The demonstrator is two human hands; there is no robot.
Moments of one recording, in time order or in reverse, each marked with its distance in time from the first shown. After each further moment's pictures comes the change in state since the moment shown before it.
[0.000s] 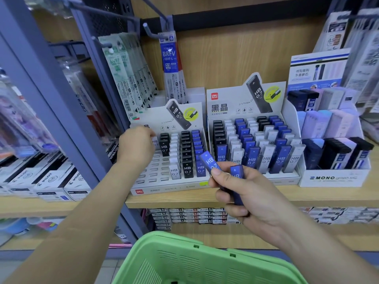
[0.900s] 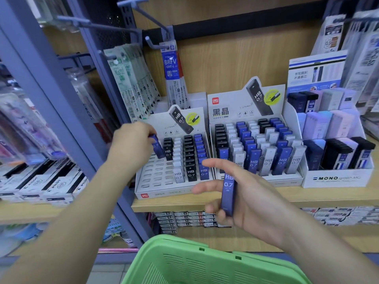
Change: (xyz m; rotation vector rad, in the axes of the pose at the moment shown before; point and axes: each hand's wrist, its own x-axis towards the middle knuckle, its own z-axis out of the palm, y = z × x) left_hand -0.011 0.011 -0.055 0.022 -0.042 0.077; right_hand -0.006 -0.010 0.007 0.001 -0.112 0.154
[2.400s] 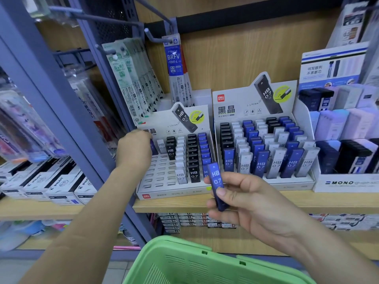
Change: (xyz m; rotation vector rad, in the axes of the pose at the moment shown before) left_hand 0.015 -0.025 0.052 0.254 0.037 -0.043; right_hand 0.011 0.010 -0.013 0.082 -0.087 -0.091
